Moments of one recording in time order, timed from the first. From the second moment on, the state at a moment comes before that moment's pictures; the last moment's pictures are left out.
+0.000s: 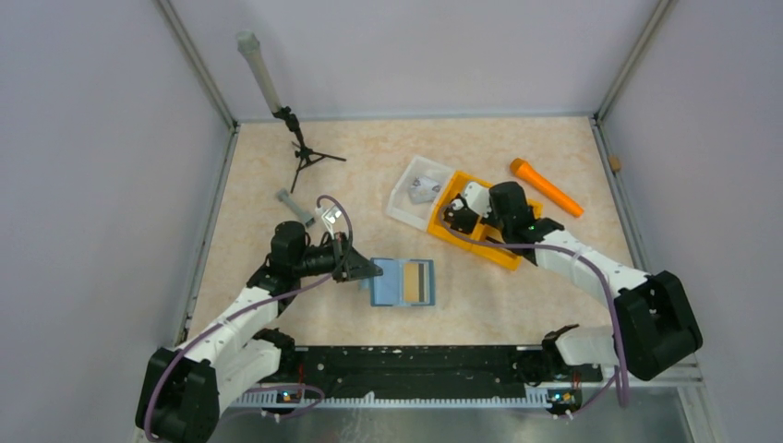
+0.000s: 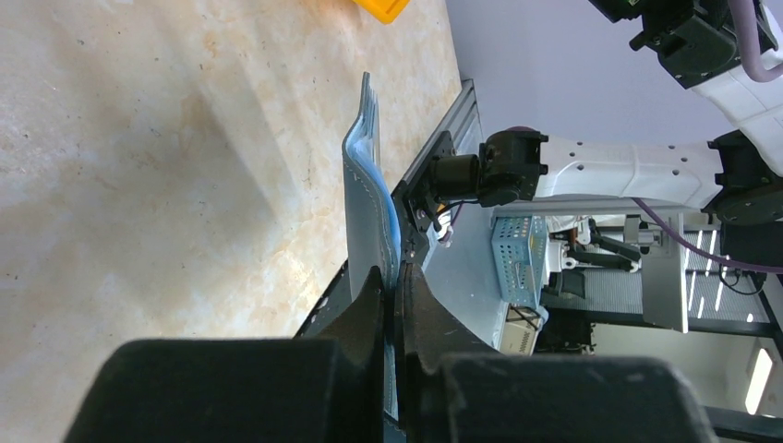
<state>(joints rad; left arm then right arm) -0.33 0.93 0.37 0.17 0.90 -0.88 0.47 1.29 0.76 -0.20 0.42 -0.79</state>
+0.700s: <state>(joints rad) -0.33 0.93 0.37 0.16 0.89 -0.87 0.49 1.17 0.86 -0.33 0.32 -0.55</state>
